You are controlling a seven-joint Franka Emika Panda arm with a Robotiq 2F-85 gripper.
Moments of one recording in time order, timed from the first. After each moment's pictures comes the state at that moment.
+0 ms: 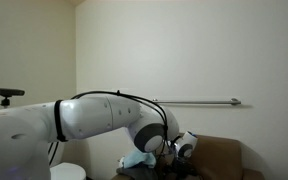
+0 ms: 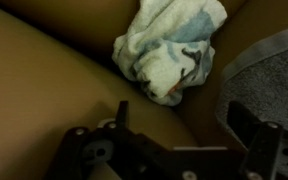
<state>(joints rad) -0.45 1.46 0.48 -0.91 -0.10 2.13 -0.95</state>
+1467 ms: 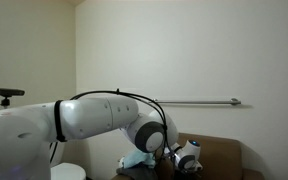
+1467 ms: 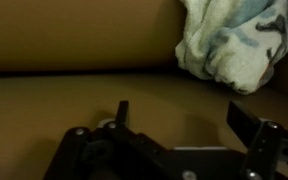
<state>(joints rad) -0.40 1.47 0.28 -0.97 0.08 2.45 -0.53</state>
